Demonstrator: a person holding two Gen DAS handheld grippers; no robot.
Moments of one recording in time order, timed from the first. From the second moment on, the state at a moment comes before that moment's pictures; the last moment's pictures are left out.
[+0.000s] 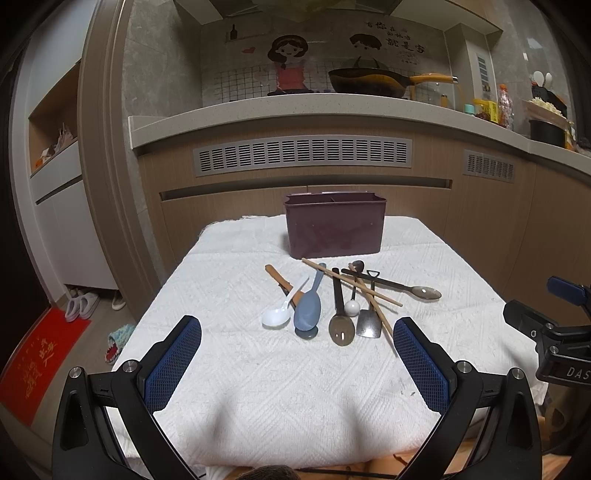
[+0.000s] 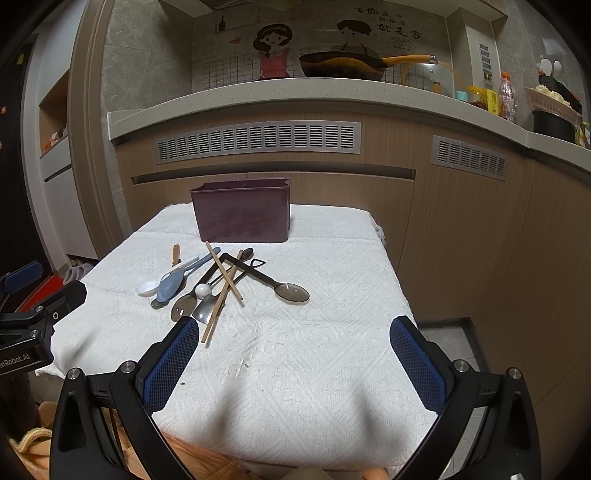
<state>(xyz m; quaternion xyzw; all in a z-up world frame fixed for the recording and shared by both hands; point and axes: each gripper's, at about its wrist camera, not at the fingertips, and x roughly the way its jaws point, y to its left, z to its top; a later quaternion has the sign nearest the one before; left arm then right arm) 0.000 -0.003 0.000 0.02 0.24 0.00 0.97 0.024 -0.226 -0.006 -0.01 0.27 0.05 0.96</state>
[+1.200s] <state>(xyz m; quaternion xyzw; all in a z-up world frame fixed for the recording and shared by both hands) 0.157 0.048 -0.023 0.00 0.33 -0.03 0.95 0.198 -0.185 -0.033 -0.10 0.37 0.16 0.91</state>
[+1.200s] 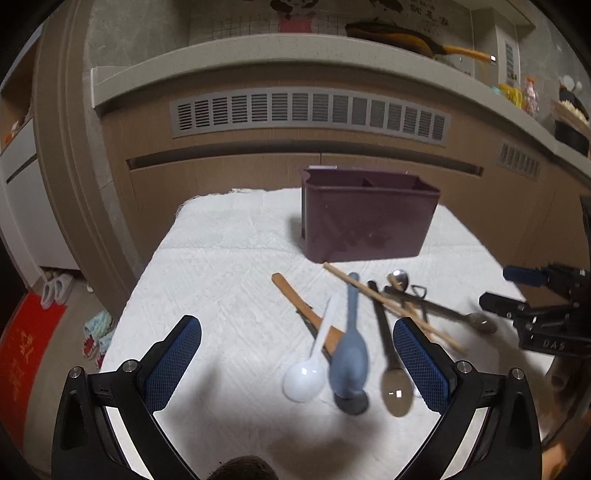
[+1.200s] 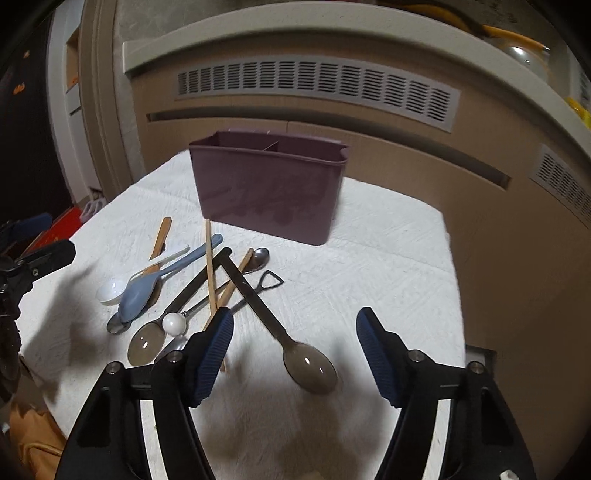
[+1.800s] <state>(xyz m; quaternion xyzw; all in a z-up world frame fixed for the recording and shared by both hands) 0.200 0.055 -0.052 0.02 0.38 -0.07 0.92 0.264 -0.132 -0.067 -0.17 0.42 0.26 0.85</state>
